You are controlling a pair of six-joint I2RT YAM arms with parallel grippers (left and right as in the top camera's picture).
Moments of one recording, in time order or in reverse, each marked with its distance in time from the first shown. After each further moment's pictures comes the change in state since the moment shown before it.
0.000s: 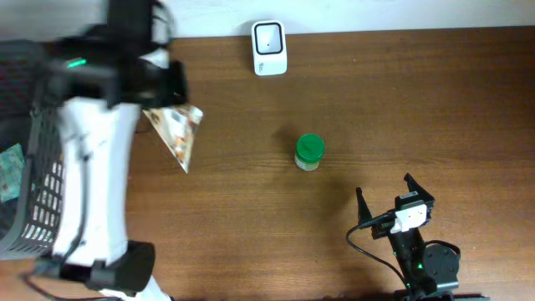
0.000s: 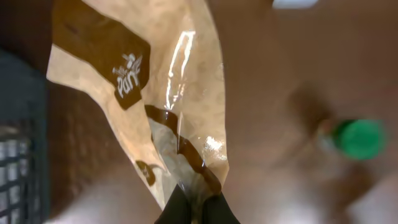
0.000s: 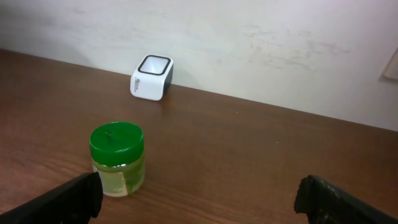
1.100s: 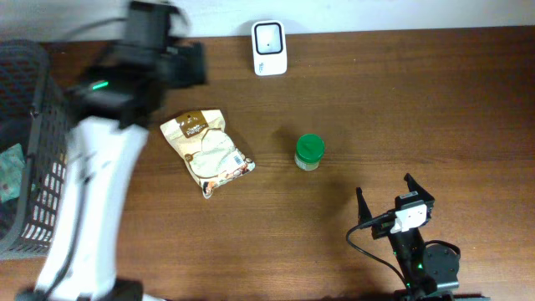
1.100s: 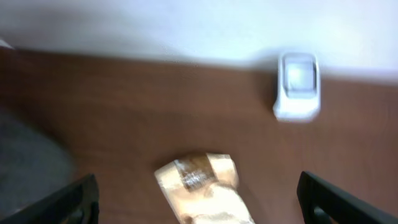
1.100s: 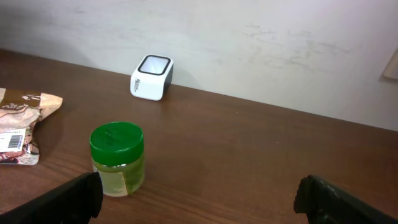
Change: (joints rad) left arm 0.020 -0.197 -0.278 0.508 -0.145 0.014; right arm 0.000 0.000 0.000 0.000 0.000 0.000
